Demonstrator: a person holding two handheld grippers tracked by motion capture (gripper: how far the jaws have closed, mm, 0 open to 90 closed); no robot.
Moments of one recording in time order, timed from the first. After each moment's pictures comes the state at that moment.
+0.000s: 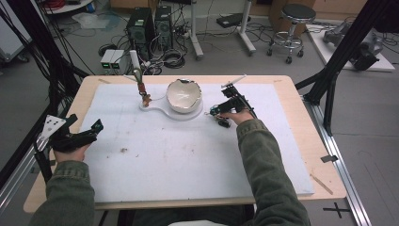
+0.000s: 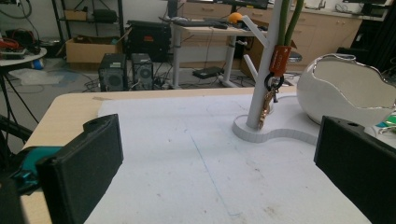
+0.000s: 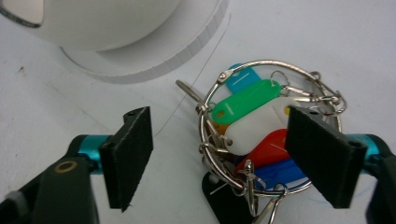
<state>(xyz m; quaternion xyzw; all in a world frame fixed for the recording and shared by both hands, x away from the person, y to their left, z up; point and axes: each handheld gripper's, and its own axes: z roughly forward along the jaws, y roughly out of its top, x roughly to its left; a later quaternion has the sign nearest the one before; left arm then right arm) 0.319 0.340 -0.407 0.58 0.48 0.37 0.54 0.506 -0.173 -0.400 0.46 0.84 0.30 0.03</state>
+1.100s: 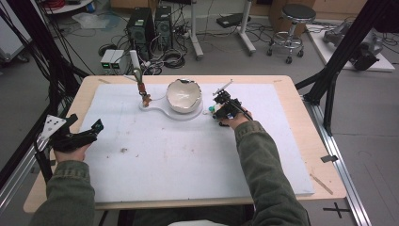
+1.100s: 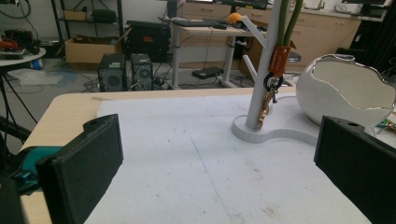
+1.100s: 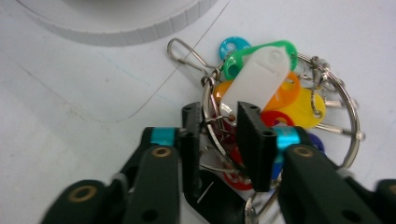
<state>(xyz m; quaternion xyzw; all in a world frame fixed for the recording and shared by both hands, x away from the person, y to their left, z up) 0.319 0.340 -0.407 0.58 0.48 0.37 0.54 0.495 -0.150 -0.410 0.41 0.87 0.22 0.12</state>
